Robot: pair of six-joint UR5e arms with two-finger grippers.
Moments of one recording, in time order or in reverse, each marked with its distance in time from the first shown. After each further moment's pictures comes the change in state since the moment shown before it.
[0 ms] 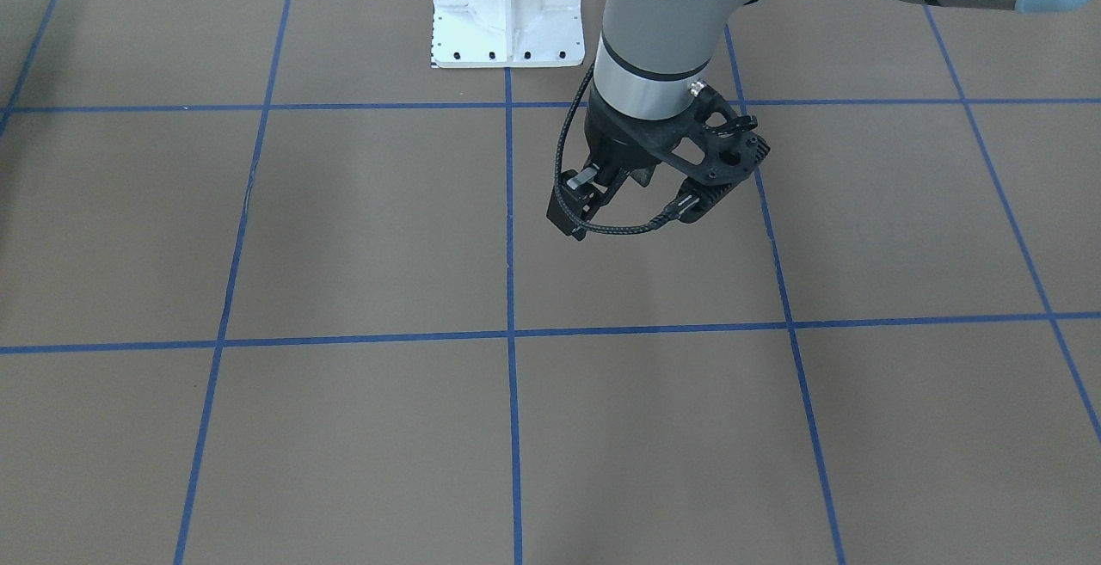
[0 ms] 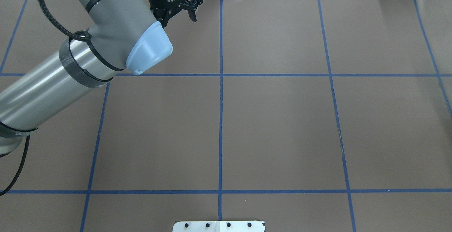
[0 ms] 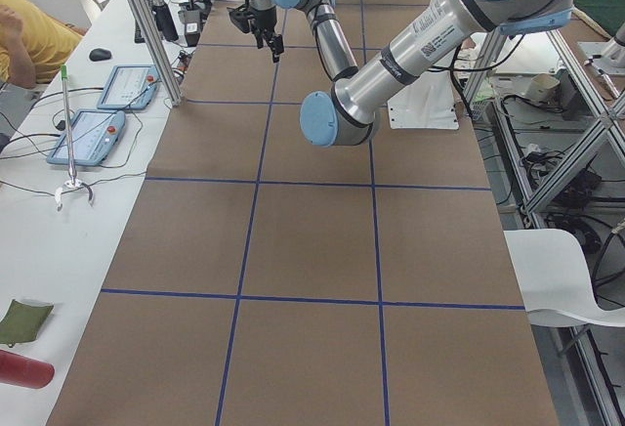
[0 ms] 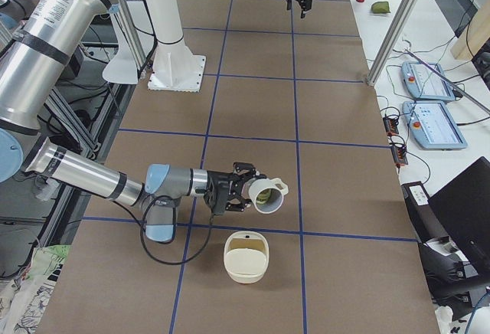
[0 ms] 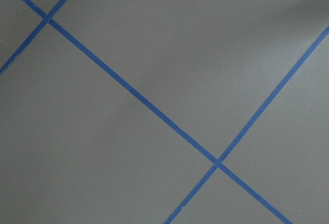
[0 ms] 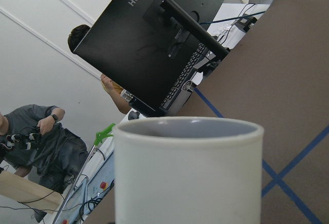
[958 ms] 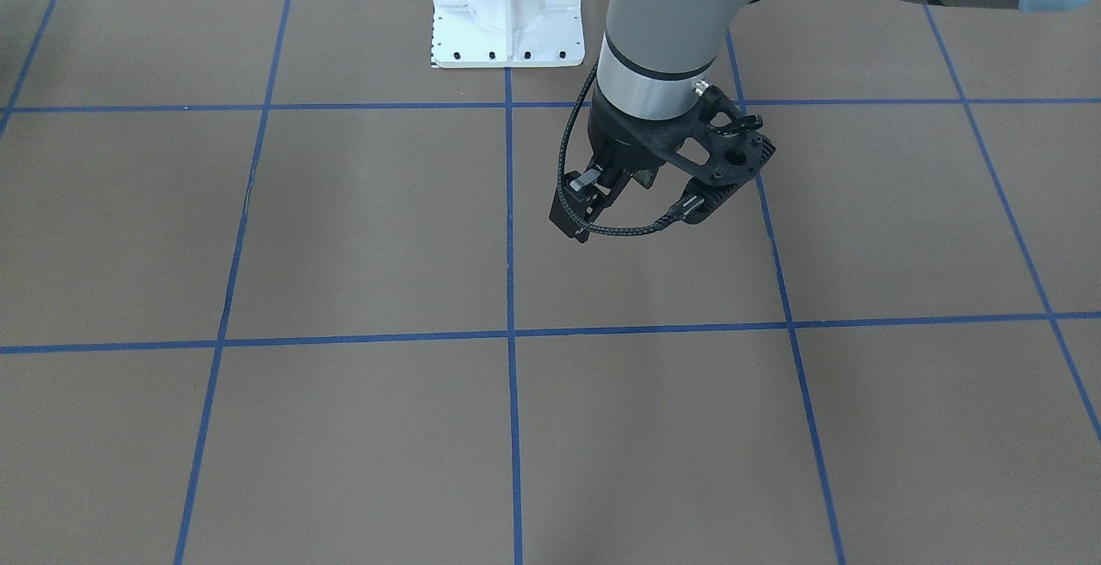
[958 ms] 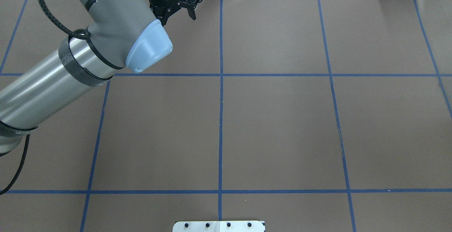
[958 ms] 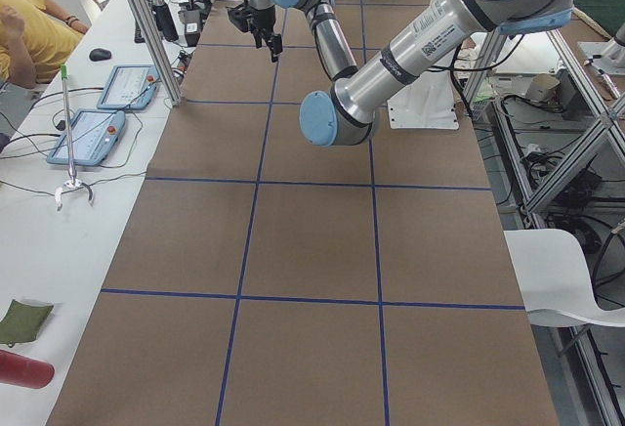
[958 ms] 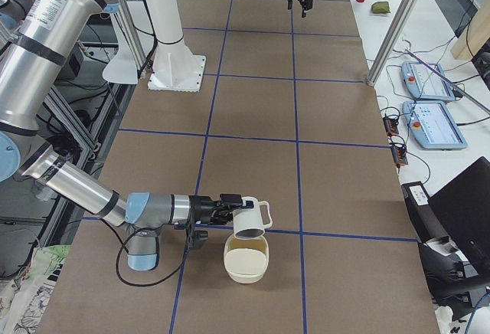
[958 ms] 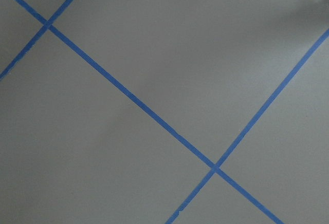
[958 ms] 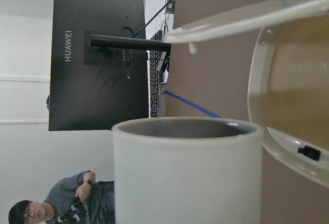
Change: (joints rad) left arm -0.001 -0.004 0.002 0.000 0.008 0.001; right arm 0.075 0.028 -0.138 0.137 0.075 0.581
